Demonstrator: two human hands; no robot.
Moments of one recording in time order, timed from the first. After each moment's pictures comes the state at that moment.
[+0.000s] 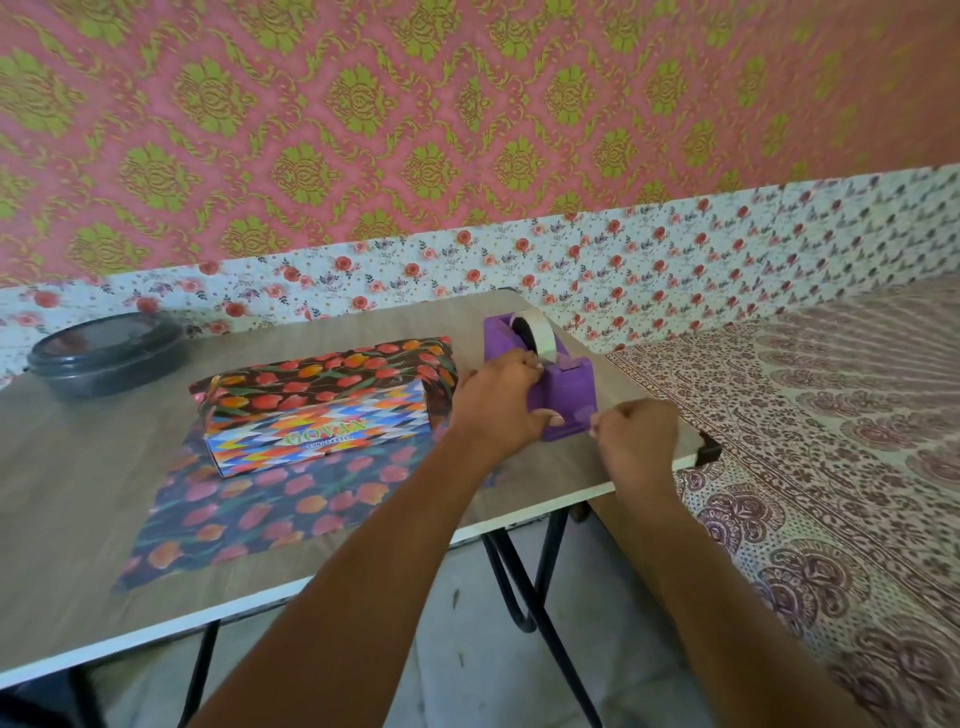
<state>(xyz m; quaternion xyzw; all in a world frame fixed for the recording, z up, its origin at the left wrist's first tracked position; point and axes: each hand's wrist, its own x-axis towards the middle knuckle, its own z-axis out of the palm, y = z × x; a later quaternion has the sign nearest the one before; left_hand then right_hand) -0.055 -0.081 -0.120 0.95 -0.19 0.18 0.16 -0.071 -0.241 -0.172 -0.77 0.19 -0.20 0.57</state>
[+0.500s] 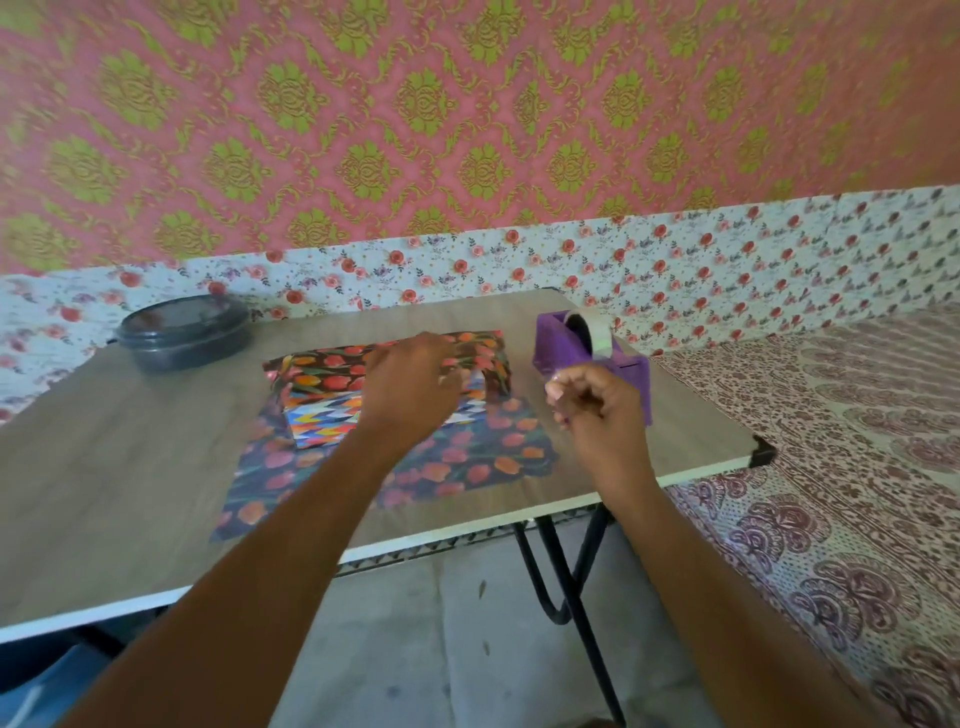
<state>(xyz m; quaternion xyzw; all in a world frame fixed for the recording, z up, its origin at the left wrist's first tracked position) -0.083 0.057 -0.100 0.95 -0.07 0.27 0.13 -0.108 -0.158 -0.141 -0.72 -0.13 -0.23 0.65</state>
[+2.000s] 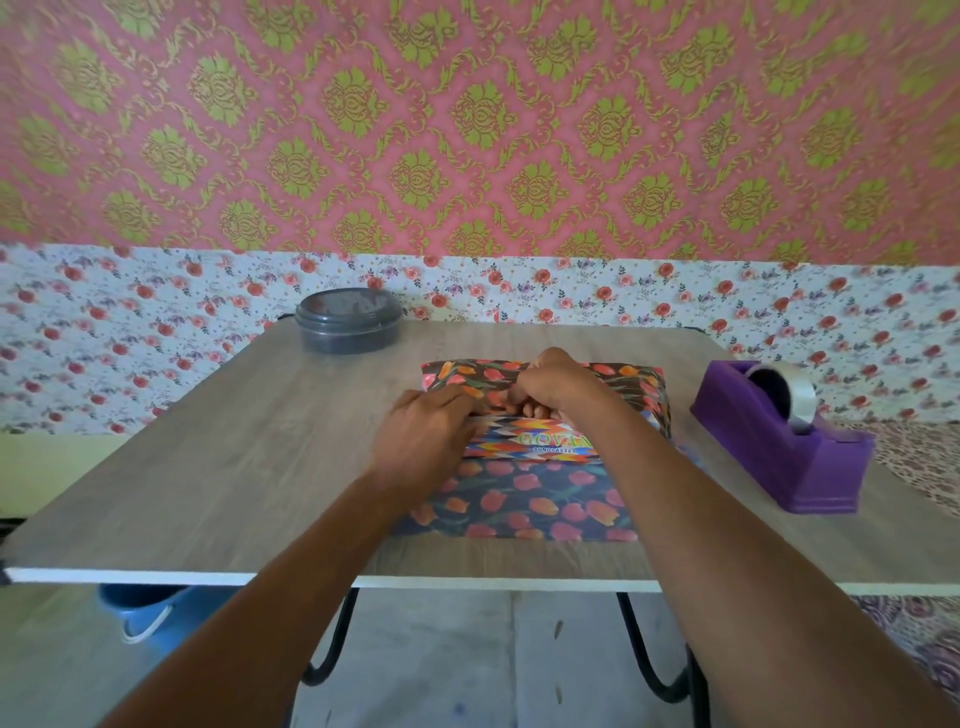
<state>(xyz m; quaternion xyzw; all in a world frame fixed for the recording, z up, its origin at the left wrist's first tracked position) -0.124 0.223 -0.141 0.92 -0.11 0.37 0.07 -0.028 0.066 -0.067 -0.89 -0.08 0.15 0.42</state>
